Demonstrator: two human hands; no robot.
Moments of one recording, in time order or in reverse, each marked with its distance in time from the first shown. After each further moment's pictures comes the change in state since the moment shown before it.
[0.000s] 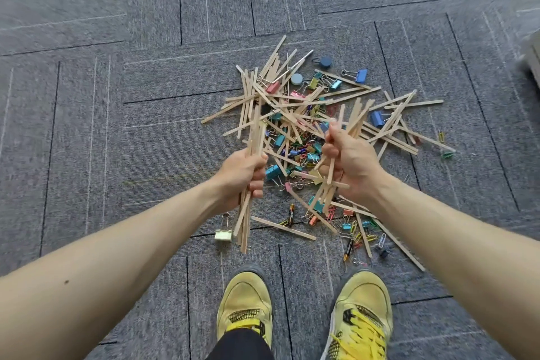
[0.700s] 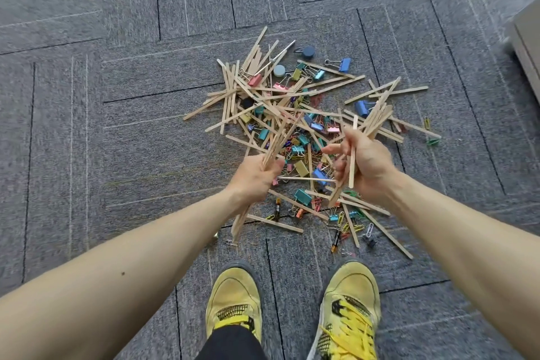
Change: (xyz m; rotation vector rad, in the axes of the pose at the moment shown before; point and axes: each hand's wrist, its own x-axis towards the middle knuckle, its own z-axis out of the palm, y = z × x) left_hand 0.022 -0.032 0.043 0.523 0.040 0.119; right_hand 0.003 -0.003 -0.060 -0.146 0.088 -0.003
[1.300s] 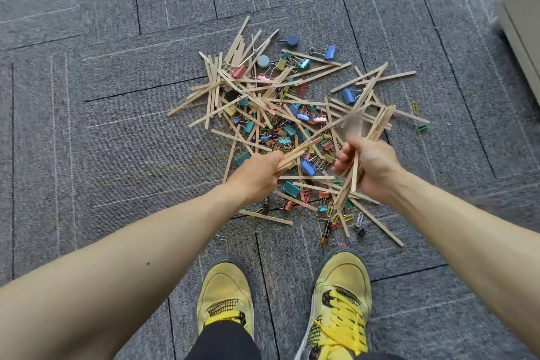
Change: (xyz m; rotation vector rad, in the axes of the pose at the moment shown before) left_hand 0.022 -0.005 0.024 0.788 -0.076 0.250; right_hand -0.004 0.008 -0.036 0.066 0.055 0.059
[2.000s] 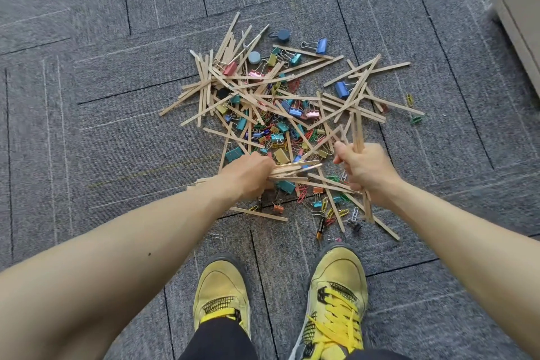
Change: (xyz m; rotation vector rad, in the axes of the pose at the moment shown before) left_hand 0.007 0.000 -0.003 0.392 -0.091 0.125; right_hand 0.006 0.020 -0.027 -0.533 0.020 -0.137
